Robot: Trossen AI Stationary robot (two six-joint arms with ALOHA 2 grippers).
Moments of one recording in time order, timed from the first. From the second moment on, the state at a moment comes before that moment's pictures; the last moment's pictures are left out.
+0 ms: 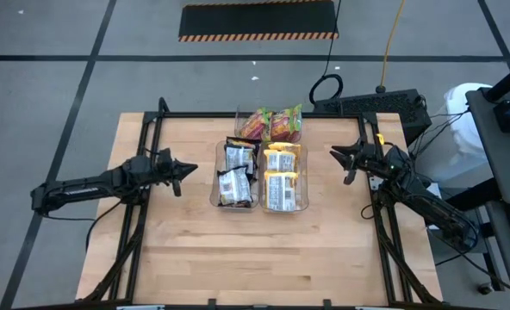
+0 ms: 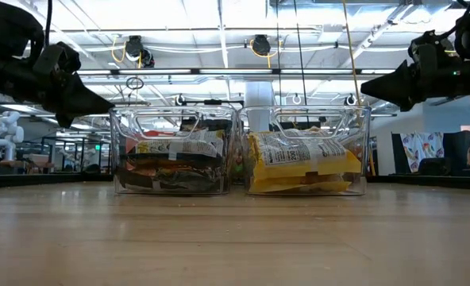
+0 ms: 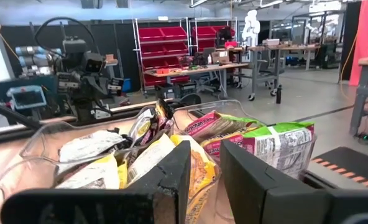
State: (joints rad) left arm 0.24 0.19 0.05 -0.08 -0.08 -0.27; right arm -0.69 0.02 0.02 0.02 -0.29 0.08
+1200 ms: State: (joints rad) left arm 0.24 0.19 0.05 -0.08 -0.08 -0.27; right arm -0.69 0.02 0.02 0.02 -0.29 0.17
